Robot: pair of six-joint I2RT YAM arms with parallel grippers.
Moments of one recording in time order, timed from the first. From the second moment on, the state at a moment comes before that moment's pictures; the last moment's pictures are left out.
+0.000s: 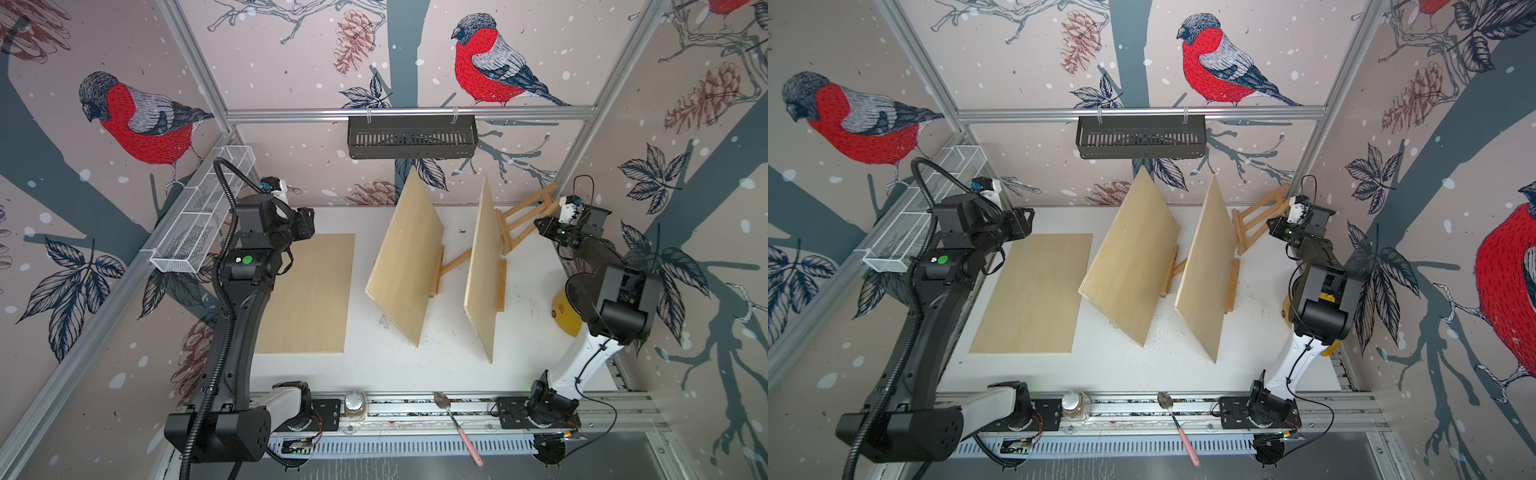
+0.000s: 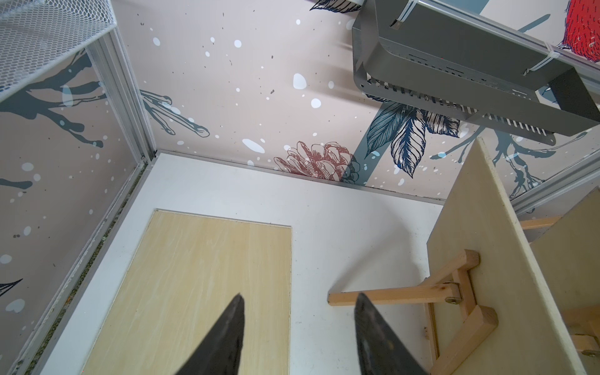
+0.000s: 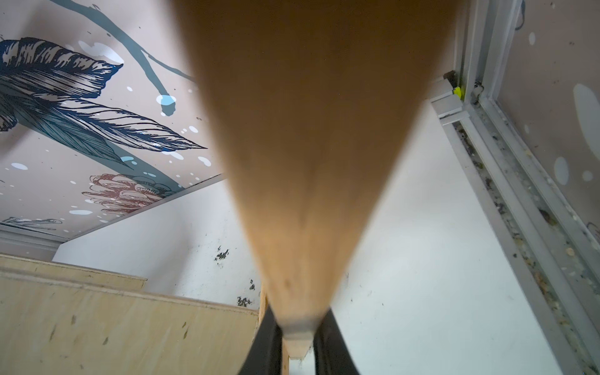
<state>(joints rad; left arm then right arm) 0.01 1.19 1.38 -0.59 0.15 -0.23 -0.36 1.93 1.39 -0.06 -0.62 0.19</state>
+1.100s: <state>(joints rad) 0.01 1.19 1.37 -0.59 0.15 -0.23 -0.39 2.28 1.66 -0.49 -0.57 0.13</state>
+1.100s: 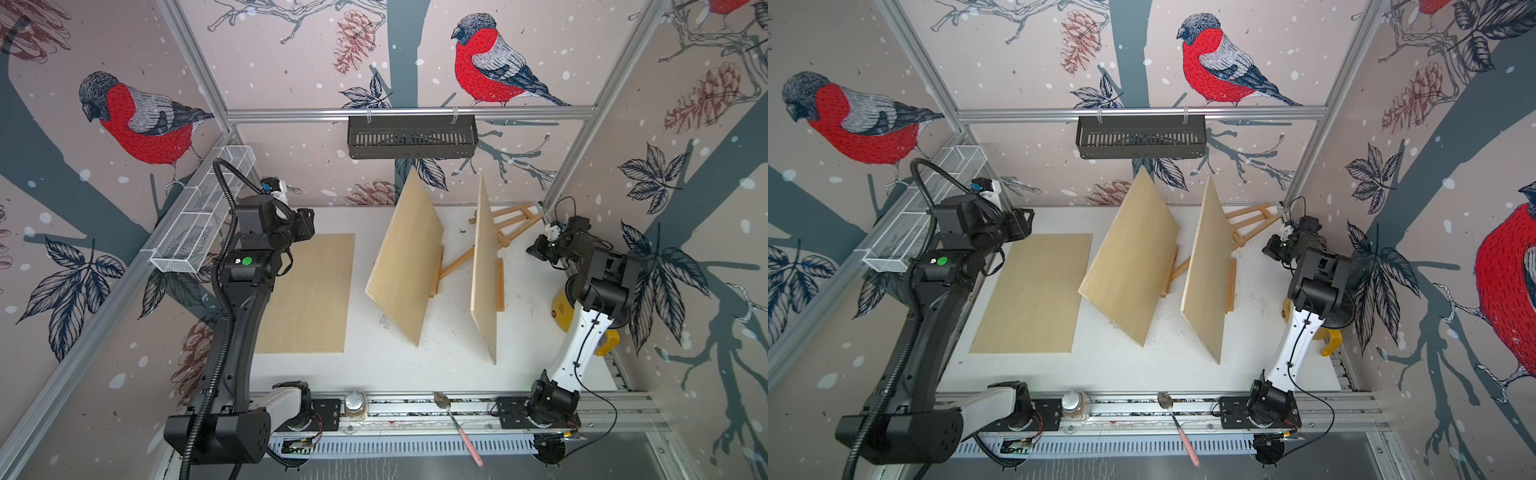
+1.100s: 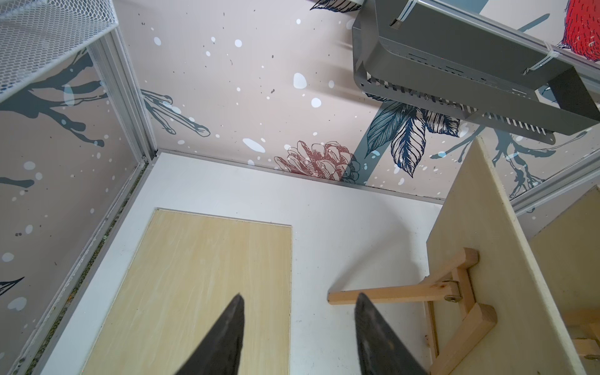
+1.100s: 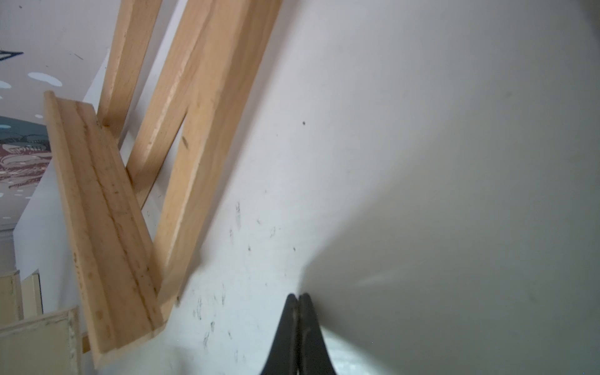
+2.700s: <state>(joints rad) -0.35 1.53 1.85 -0.88 0.31 -0.27 0.04 1.27 1.15 -0.28 -0.01 0.04</state>
